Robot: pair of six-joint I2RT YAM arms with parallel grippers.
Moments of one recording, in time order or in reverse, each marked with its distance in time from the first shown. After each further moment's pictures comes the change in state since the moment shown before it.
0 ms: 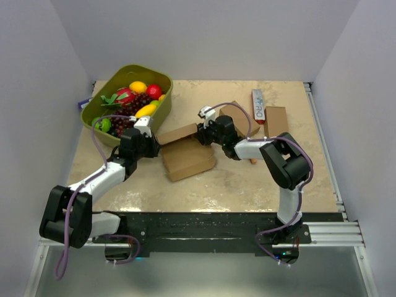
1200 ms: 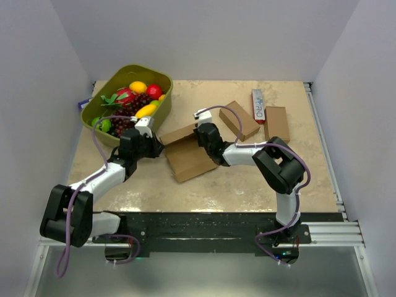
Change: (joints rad) left arm 0.006 0.007 -0.016 0.057 0.098 -0.035; right arm 0.164 0.008 0.049 -0.102 0.646 0.103
